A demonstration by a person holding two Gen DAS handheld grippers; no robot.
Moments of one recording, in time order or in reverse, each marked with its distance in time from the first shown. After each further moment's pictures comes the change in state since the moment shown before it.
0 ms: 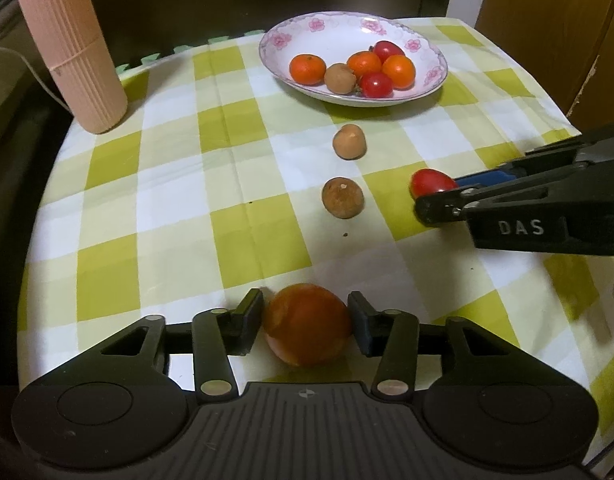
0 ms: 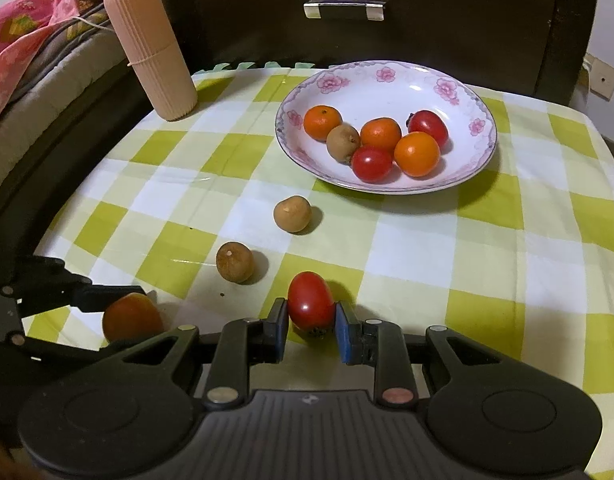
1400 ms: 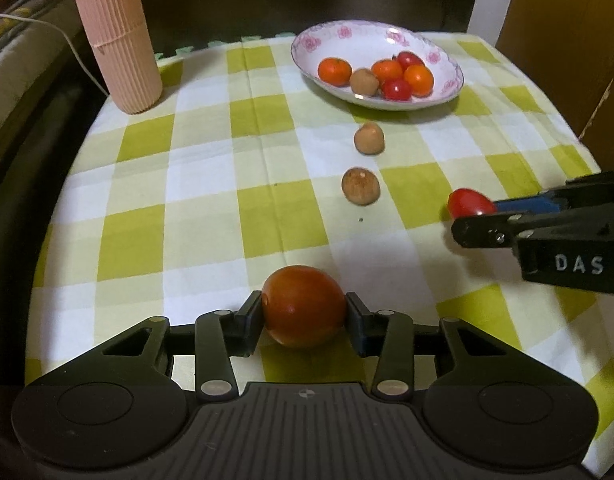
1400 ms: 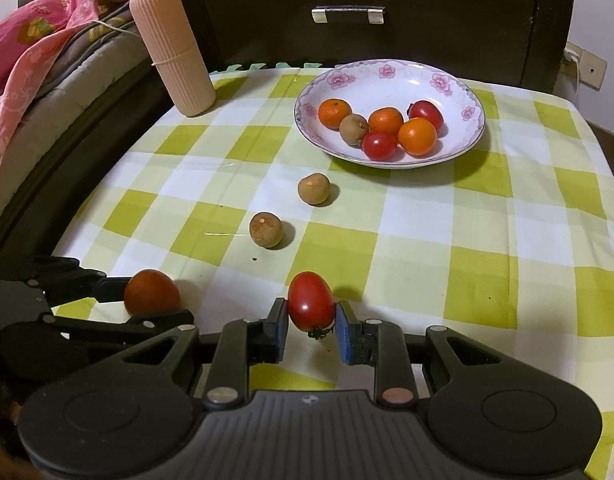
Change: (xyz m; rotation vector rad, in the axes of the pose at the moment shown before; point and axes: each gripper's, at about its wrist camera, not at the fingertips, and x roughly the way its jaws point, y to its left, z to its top) left arm -0.018 0.005 -0.018 -0.084 -0.033 0.023; right arm -0.031 0.015 -0.022 0.015 -0.016 0.008
